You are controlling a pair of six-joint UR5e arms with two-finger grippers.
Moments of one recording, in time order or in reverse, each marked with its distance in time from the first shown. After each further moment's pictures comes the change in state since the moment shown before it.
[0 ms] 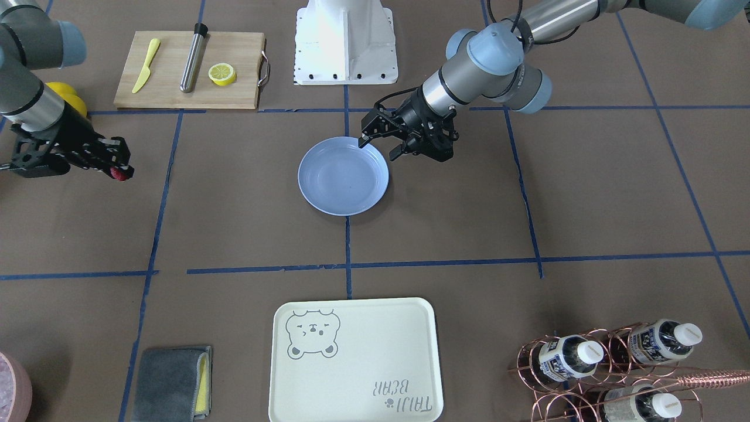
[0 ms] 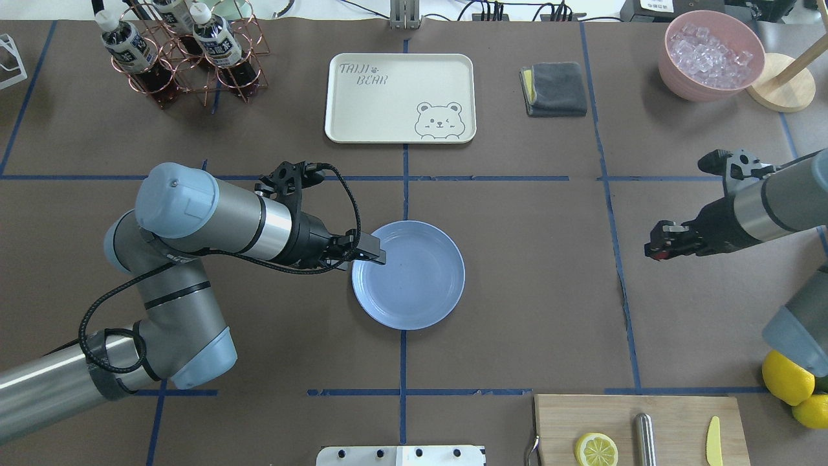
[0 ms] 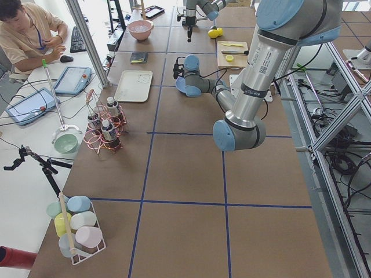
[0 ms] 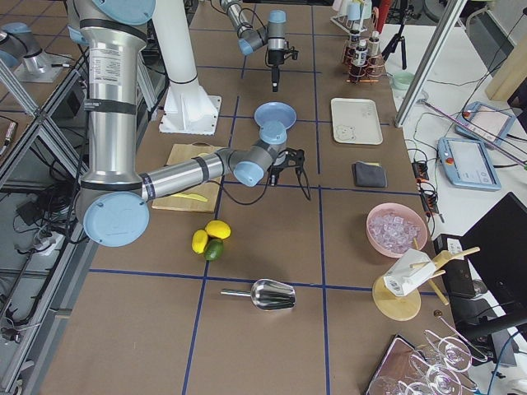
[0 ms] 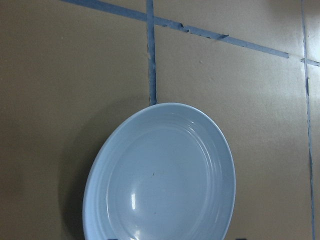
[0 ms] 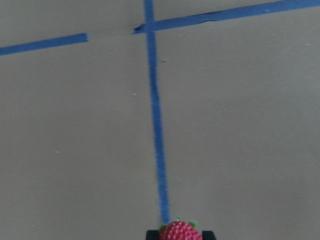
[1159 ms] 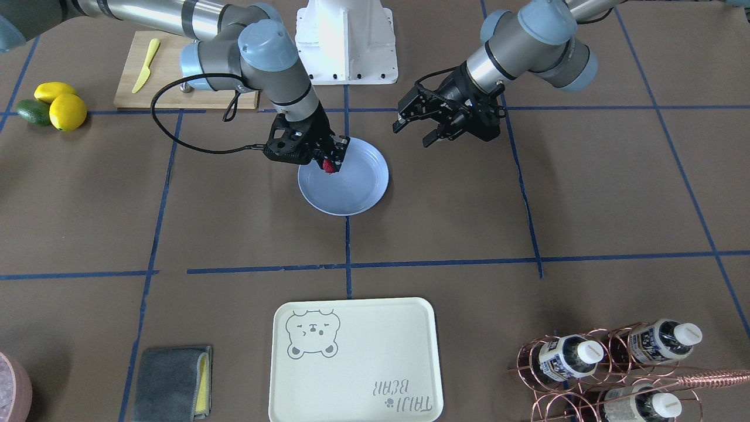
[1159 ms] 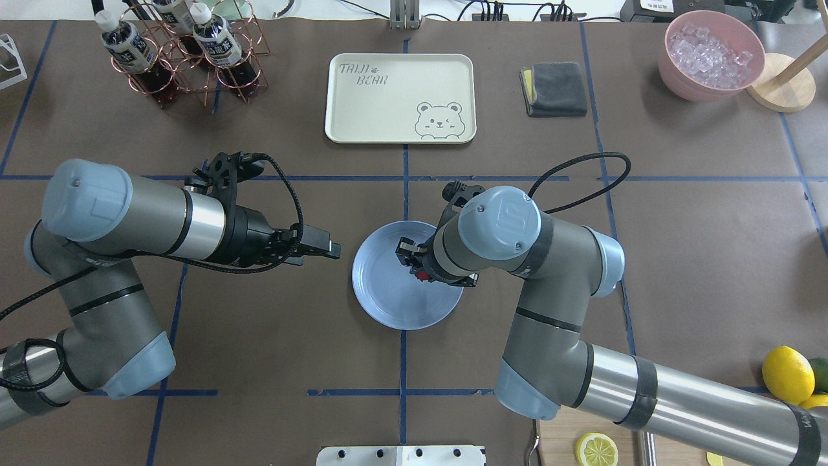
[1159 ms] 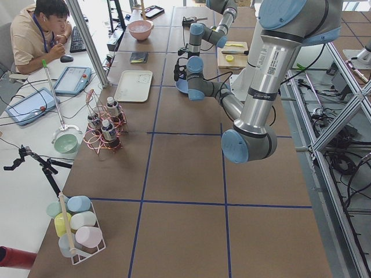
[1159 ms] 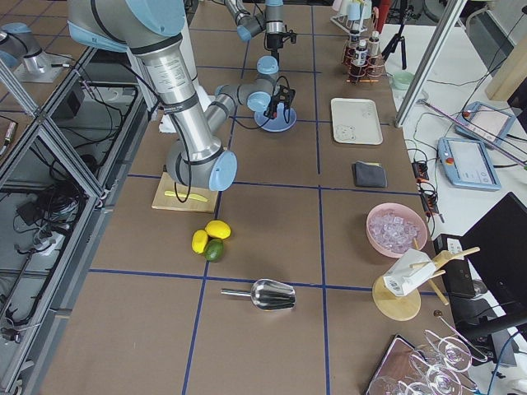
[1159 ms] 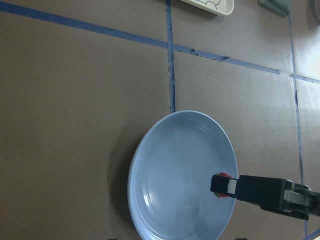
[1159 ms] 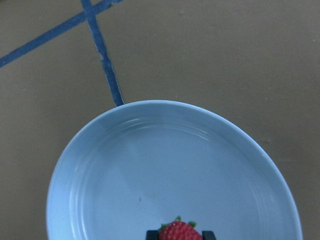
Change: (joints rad) left arm -0.045 0.133 -0.142 0.004 -0.002 0.000; right arm -0.369 0.611 -0.245 -0.252 -0.353 0.458
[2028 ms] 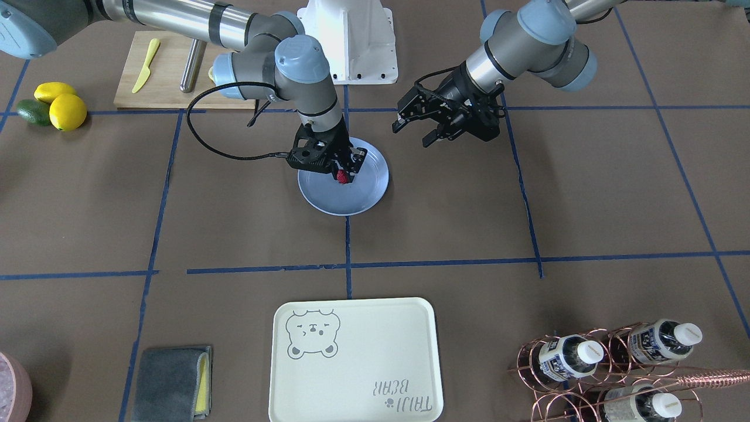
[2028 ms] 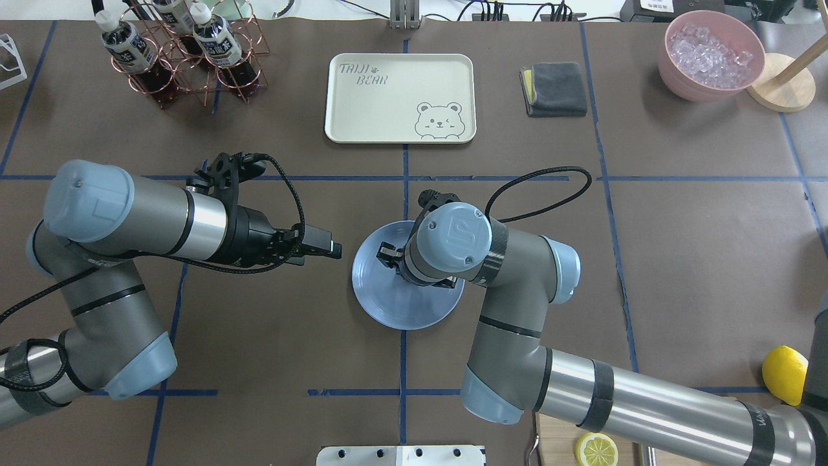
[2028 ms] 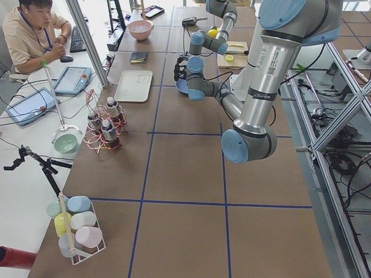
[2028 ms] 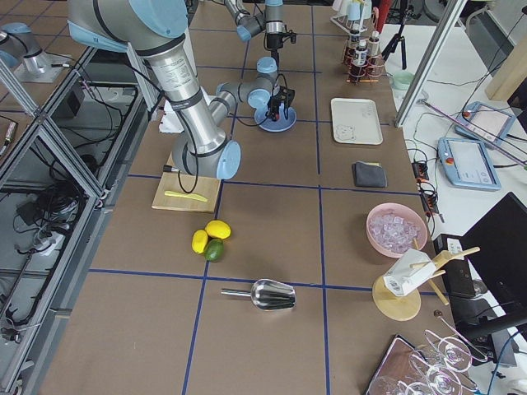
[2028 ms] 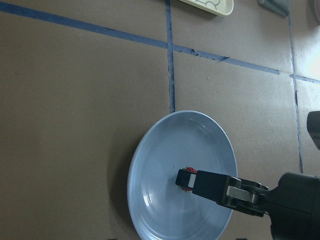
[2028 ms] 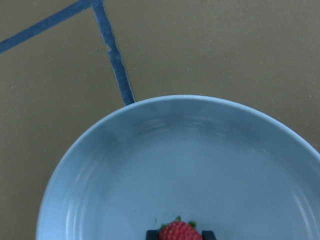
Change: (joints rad) left arm 0.003 -0.004 0.003 0.000 0.004 0.000; right arm -0.032 0.076 -0.100 -0.034 -0.084 0.001
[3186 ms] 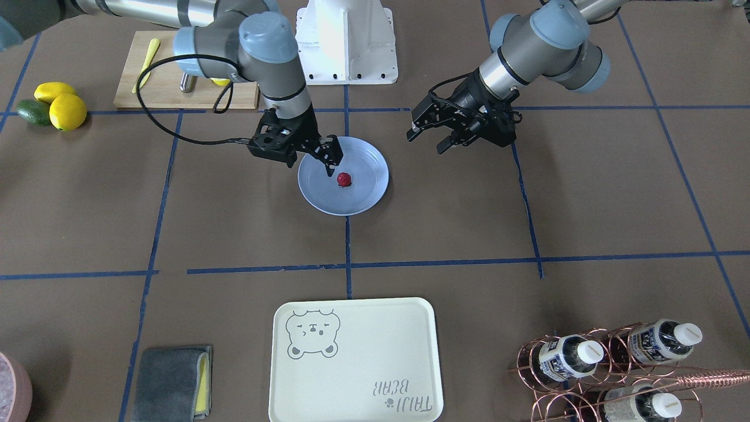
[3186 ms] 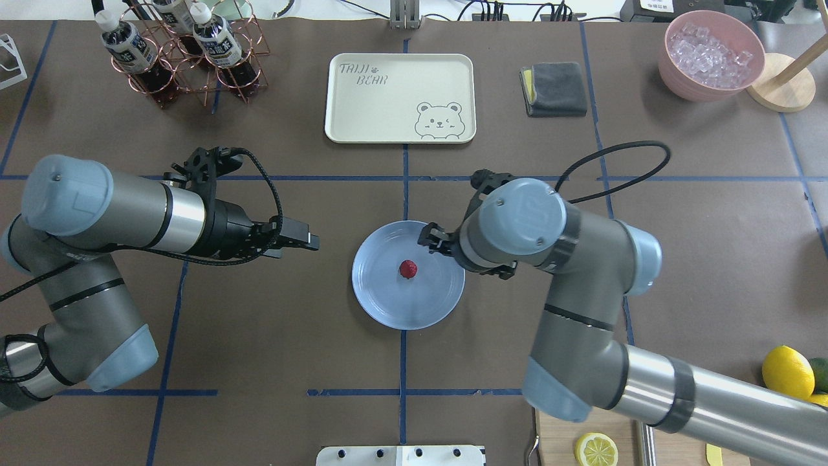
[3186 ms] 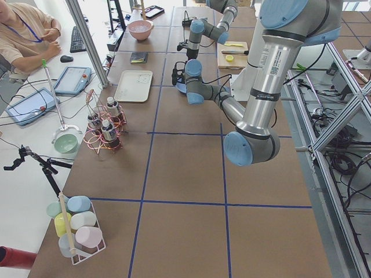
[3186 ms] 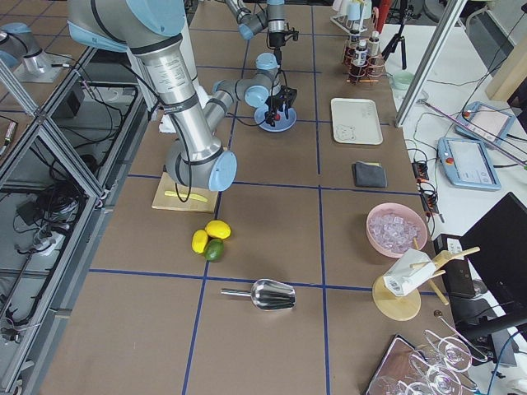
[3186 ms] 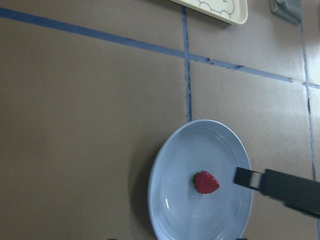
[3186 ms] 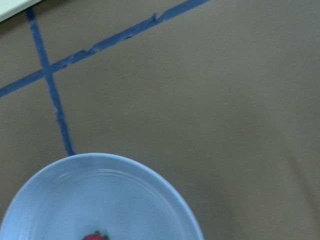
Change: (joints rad) left arm -0.043 0.054 0.003 0.003 -0.002 0.007; right arm 0.085 -0.192 0.270 -0.122 0.060 -0.059
